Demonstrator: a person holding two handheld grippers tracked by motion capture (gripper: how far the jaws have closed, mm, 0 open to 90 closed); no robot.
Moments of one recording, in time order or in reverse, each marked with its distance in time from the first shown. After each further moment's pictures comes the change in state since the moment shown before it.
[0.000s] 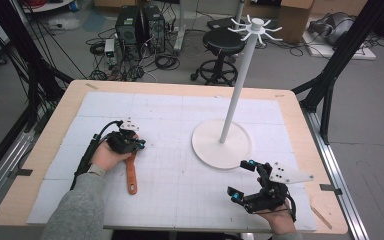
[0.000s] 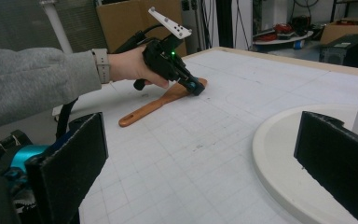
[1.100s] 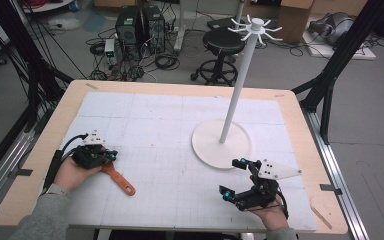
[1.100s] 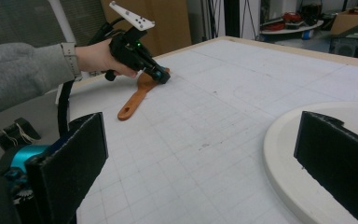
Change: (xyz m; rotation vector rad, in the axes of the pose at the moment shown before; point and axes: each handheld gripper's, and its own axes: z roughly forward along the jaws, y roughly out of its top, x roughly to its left) left arm 0.015 -0.073 -0.064 -0.042 0.038 -0.061; right arm 0.001 0.002 0.021 0.052 0.019 -0.005
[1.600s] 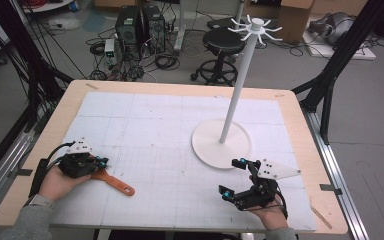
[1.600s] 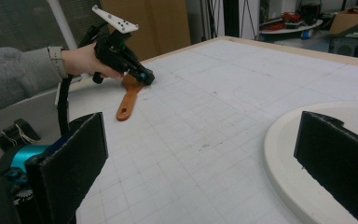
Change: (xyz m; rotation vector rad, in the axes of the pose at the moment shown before) left arm 0.002 -0.025 -0.022 -0.028 -0.027 -0.012; right arm 0.001 0.000 0.002 0.003 -0.001 0.004
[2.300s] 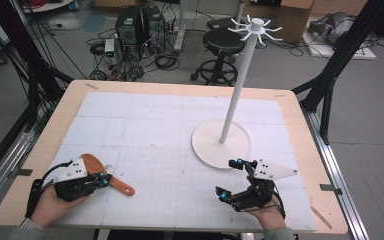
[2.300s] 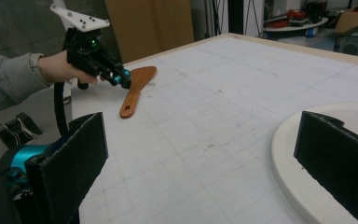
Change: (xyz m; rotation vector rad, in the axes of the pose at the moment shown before) left arm -0.055 -0.024 -0.026 -0.150 -0.145 0.138; right arm 0.004 0.002 0.005 0.013 0.013 -0.016
